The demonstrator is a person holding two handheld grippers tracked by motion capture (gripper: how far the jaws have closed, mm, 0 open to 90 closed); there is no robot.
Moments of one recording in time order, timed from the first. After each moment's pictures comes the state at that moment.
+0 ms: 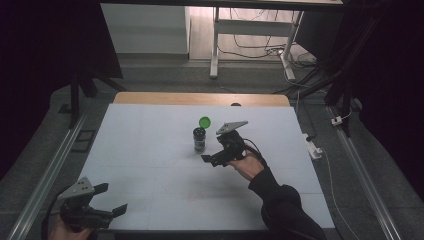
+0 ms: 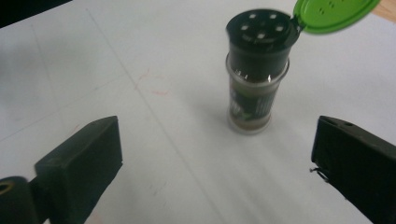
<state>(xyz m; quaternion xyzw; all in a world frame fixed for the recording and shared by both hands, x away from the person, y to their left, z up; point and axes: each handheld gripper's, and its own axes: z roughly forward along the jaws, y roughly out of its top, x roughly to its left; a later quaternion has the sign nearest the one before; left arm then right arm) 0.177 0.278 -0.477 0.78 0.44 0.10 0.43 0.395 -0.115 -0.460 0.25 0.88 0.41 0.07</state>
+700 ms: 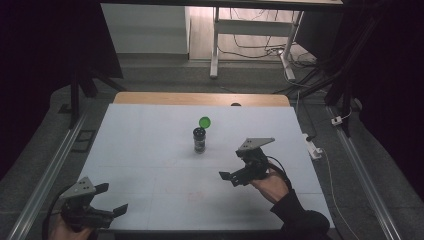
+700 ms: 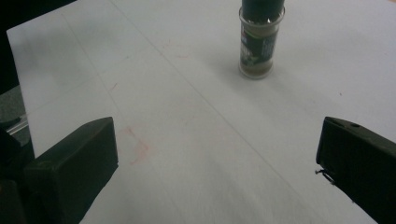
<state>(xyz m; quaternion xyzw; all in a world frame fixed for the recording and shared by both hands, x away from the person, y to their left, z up) 0.178 0.276 -0.478 0.79 0.44 0.10 0.42 0.336 -0.172 -0.444 0.27 0.87 0.41 0.07</state>
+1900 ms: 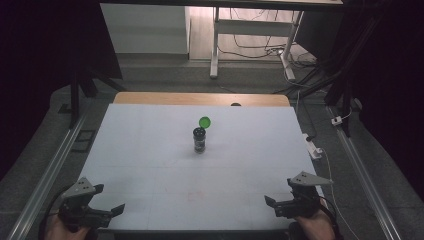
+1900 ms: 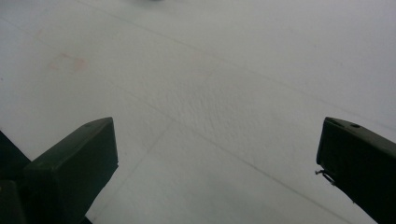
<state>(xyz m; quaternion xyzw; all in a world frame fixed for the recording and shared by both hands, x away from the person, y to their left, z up) 0.177 0.280 -0.479 0.79 0.47 0.11 0.38 0.250 -0.290 -0.459 0.41 0.82 0.38 0.16</state>
